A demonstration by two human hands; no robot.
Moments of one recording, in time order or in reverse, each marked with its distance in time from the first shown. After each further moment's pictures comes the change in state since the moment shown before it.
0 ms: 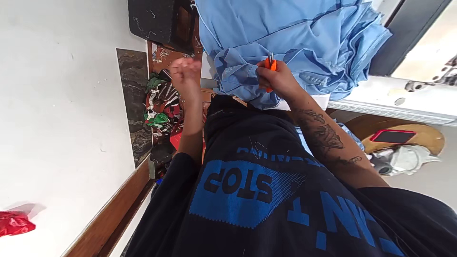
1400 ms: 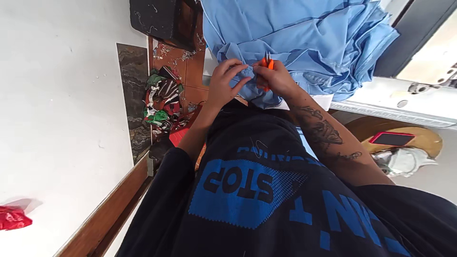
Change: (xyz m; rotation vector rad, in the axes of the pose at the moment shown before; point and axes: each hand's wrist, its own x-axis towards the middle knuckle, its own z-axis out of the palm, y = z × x) left_hand -0.032 -0.026 0.030 0.364 -0.601 0.580; right_hand 0.010 0.006 0.008 -0.013 -0.079 -0.002
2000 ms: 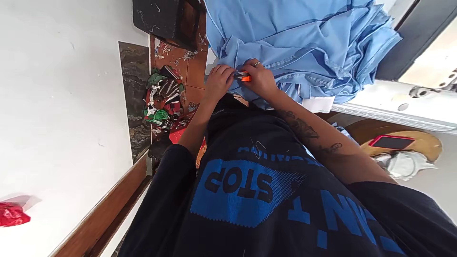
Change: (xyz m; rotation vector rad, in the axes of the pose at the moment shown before) left_hand -0.015 -0.048 0.004 0.269 -0.170 -0.064; right_hand 0.031 0.042 0.016 -0.941 0.096 -0.425
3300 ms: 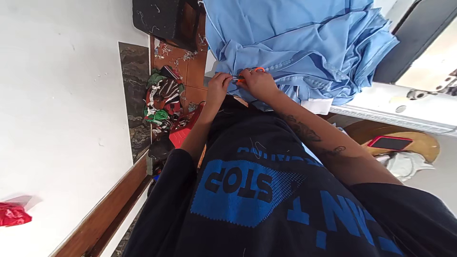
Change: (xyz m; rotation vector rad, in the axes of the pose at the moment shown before) left_hand -0.006 0.025 -0.006 -0.201 -0.031 -0.400; right_hand 0.000 -0.015 -0.010 -0.283 -0.261 0.067
